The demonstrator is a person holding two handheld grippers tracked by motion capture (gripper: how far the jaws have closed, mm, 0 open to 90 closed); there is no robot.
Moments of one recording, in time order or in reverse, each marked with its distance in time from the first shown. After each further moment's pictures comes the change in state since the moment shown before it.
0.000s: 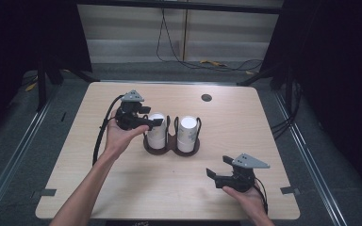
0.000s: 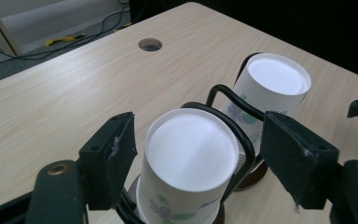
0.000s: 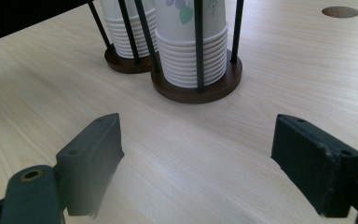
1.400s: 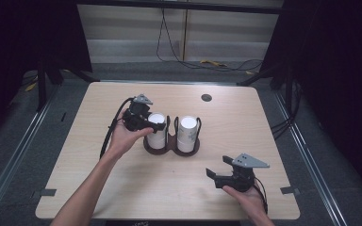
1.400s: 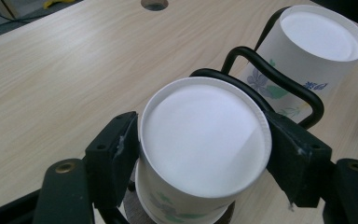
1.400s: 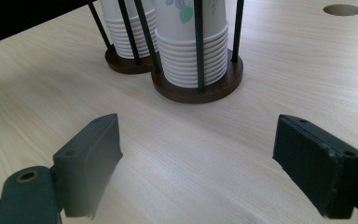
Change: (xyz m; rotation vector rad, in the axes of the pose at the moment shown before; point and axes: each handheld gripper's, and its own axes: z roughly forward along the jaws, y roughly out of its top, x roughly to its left) left arm 0.000 -0.004 0.027 0.153 0.028 -0.011; right arm -0.001 0.000 0.001 0.001 -0.001 0.014
